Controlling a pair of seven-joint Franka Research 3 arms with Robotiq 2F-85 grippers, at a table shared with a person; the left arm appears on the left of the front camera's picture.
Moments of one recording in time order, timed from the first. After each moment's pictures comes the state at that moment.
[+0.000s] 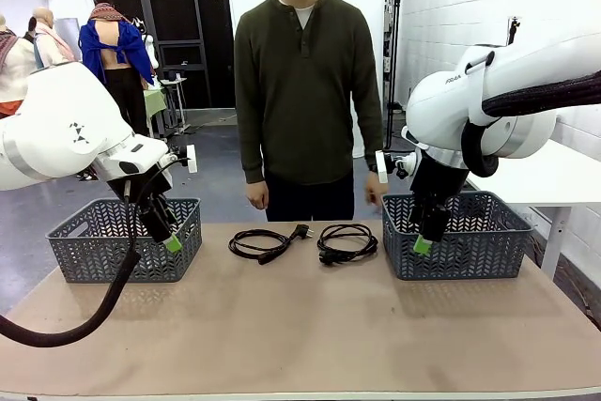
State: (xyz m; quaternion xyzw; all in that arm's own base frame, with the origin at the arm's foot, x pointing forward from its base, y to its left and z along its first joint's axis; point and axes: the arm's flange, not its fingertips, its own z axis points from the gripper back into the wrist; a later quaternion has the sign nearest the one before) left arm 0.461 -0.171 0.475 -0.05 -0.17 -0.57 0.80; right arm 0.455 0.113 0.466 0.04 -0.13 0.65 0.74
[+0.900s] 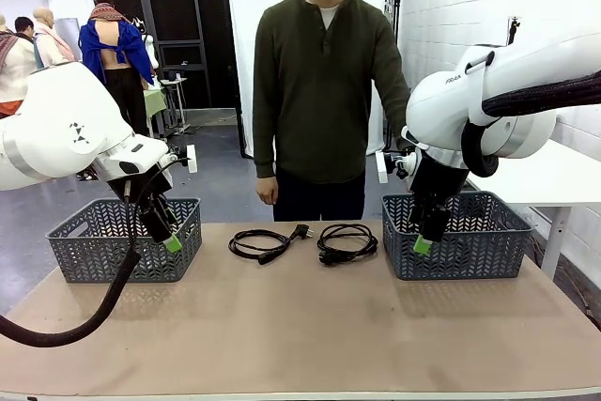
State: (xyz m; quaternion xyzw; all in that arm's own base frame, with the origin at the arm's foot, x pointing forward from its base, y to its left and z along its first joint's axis) left arm 0.461 -0.171 0.475 -0.05 -0.17 -0.57 0.80; right arm 0.455 0.113 0.466 0.04 -0.13 0.65 0.74
